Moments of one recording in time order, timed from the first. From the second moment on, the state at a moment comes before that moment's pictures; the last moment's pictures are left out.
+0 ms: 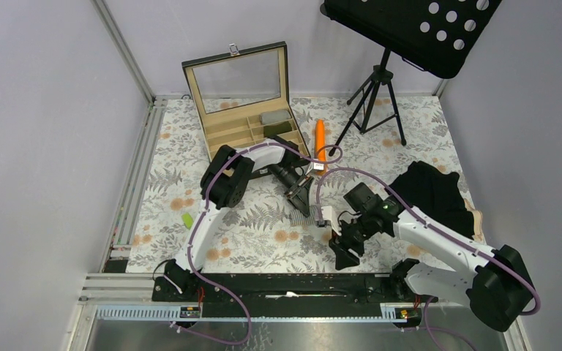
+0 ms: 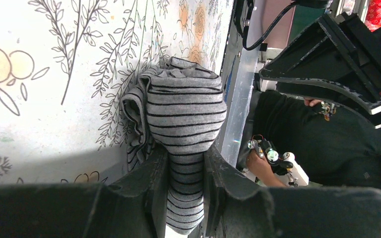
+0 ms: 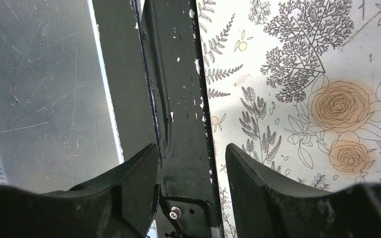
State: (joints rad) left arm -0.62 2.49 1.86 -1.21 1.19 0.42; right arm 0.69 1.10 0.65 -0.87 -0.72 -0.51
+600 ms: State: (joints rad) left arm -0.62 2.49 1.85 -1.20 1.20 0.41; right arm 0.68 1.05 0.97 -0.17 -0.16 -0.65
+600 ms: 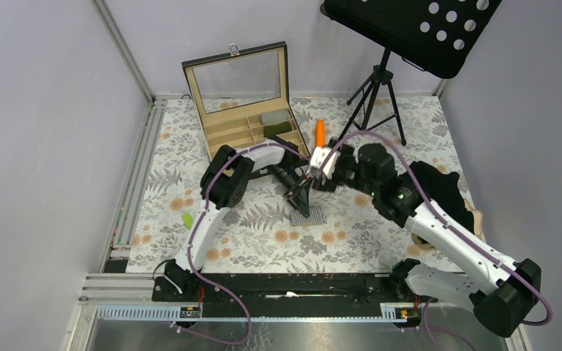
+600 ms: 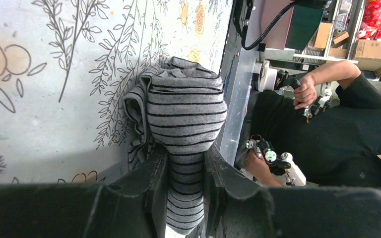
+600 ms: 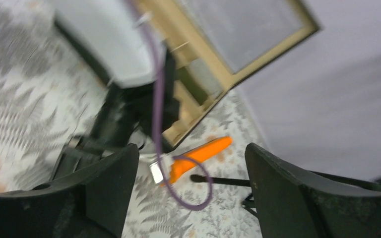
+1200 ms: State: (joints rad) left arm -0.62 2.49 1.85 -1.20 1.20 0.40; right arm 0.70 1.16 0.64 -0.20 -0.37 -0.98
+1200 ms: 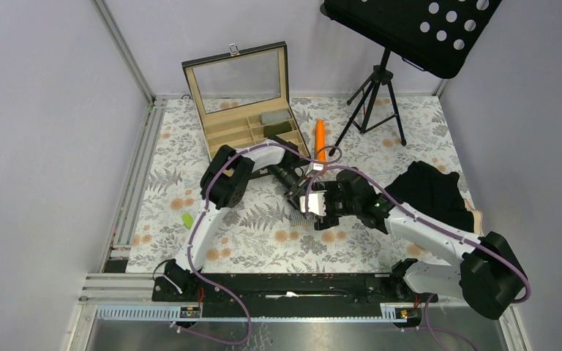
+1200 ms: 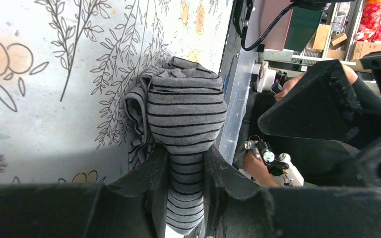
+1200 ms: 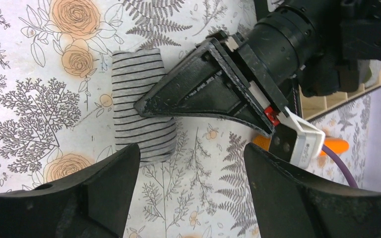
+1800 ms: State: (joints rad) left arm -0.62 2.49 1.85 -1.20 1.20 0.39; right arm 0.70 1.39 0.60 -0.14 -0.42 -1.06
